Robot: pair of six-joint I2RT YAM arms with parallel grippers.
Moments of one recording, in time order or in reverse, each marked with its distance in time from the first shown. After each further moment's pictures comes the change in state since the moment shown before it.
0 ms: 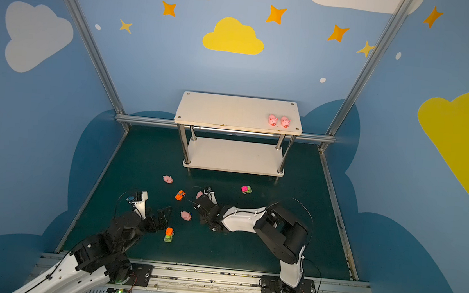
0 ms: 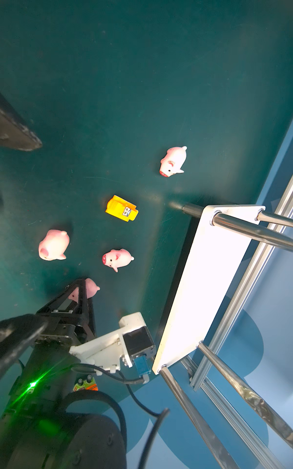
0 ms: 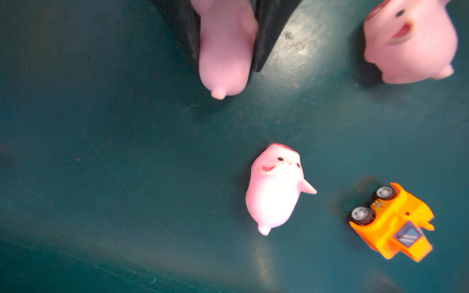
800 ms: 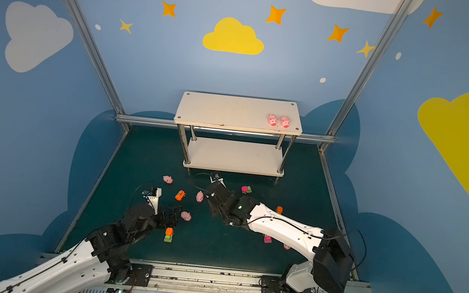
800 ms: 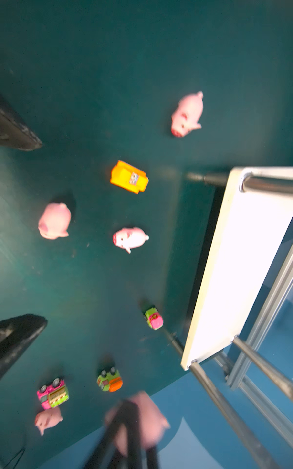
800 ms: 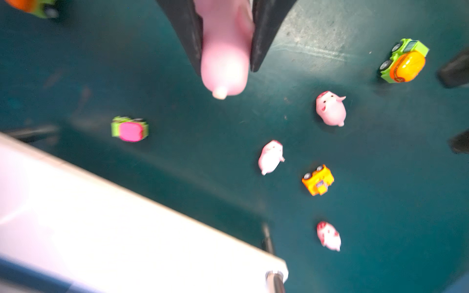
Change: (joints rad) left arm 0.000 0.372 0.115 0.182 0.137 0.039; right arm -0.064 -0.484 0.130 -0.469 0.043 -0.247
